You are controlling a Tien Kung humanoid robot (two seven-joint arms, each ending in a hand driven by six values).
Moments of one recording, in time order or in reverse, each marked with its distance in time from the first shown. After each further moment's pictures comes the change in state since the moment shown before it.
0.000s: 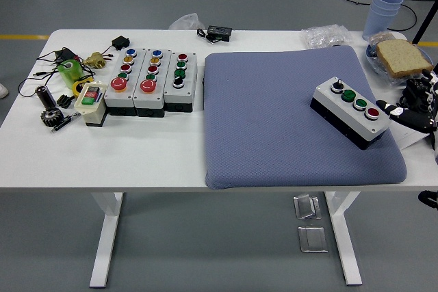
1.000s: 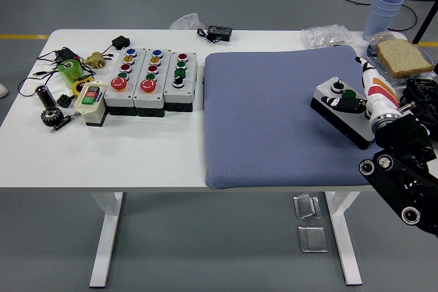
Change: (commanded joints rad) left arm -0.006 0.000 0.004 0.000 -0.036 0.009 -0.005; right arm 0.355 0.125 -0.341 -0.425 -0.242 0.012 -0.094
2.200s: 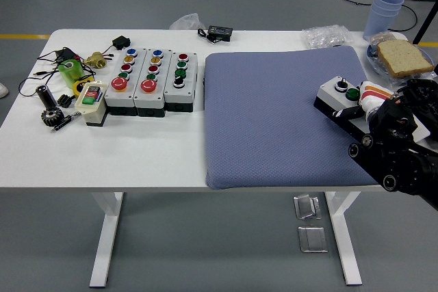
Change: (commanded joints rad) left arm 0.019 0.000 0.009 0.000 0.004 0.002 0.010; right arm 0.287 0.044 -0.377 -0.441 0.092 0.128 -0.115
